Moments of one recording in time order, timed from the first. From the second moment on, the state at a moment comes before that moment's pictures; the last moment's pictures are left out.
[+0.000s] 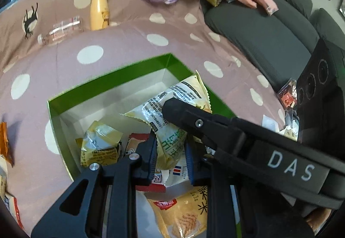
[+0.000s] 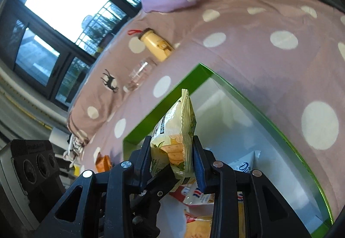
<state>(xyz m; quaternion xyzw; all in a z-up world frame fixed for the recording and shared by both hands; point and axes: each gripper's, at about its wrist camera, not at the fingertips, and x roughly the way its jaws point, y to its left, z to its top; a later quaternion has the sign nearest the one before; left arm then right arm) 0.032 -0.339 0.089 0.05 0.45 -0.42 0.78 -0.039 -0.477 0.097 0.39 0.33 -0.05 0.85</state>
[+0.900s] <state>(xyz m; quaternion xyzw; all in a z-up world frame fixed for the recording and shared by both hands) 0.022 -0.209 0.123 -0.01 0.44 -0.31 0.84 -0.053 -0.428 0.128 0.33 0.31 -0.04 0.89</state>
